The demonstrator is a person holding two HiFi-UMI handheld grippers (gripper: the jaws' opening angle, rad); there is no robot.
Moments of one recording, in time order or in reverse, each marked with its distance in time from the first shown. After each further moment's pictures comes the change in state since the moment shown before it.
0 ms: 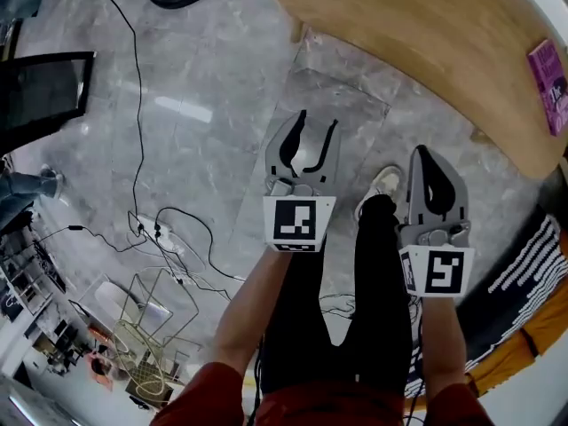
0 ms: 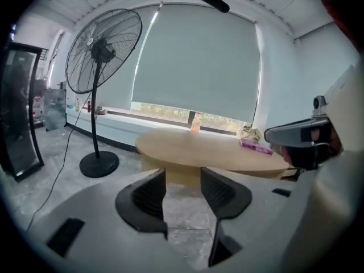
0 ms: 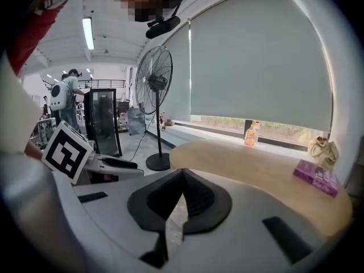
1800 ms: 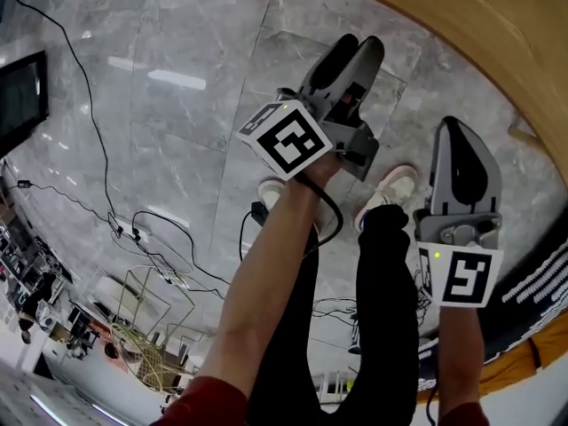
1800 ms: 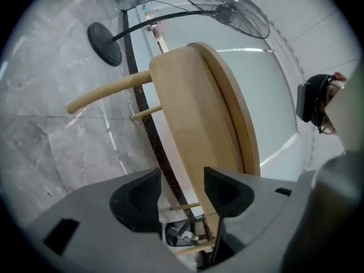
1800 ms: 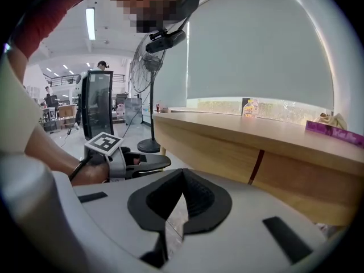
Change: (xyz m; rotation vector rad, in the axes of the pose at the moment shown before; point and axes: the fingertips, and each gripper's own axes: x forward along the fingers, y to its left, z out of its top) left arm 0.227 -0.021 -0.178 -0.973 -0.109 -0.421; right arm 0.111 -0.068 -0.211 -0.009 0.024 -0.015
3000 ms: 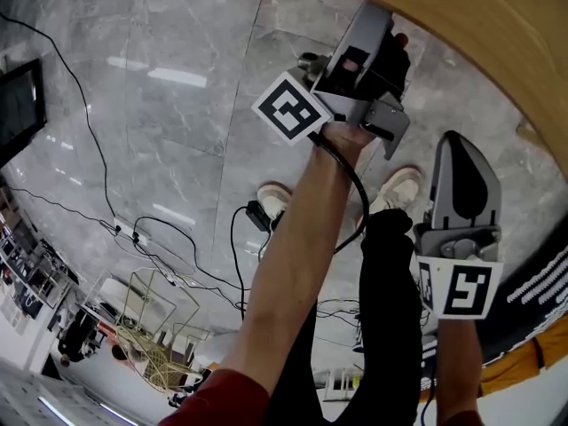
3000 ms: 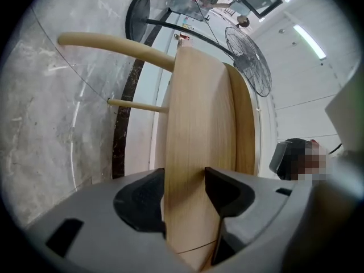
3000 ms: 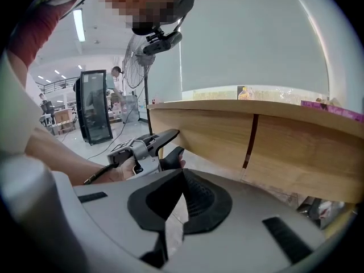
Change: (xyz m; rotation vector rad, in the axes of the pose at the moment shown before) left arm 0.053 -0.022 0.024 -0.361 -0.235 -0.442; right arm -0.001 -0.006 -0.041 0.072 0.066 -0.004
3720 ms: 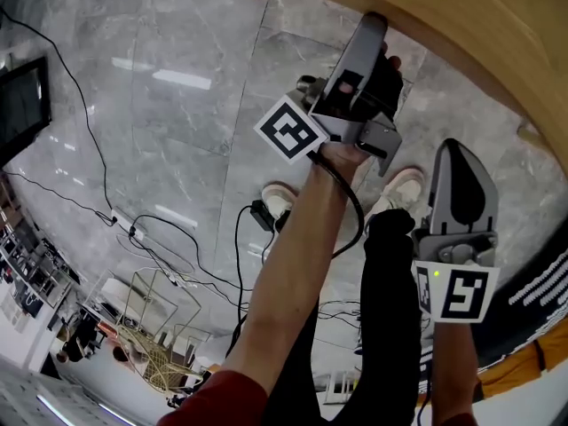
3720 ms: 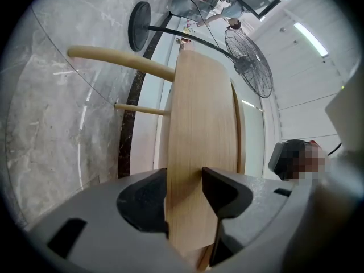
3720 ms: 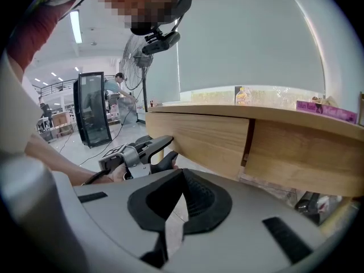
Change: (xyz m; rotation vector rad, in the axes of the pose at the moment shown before) left arm -0.029 -0.008 -0.002 -0.009 -0.016 0.048; right arm -0.013 0.008 0.004 0.027 0.000 -0.019
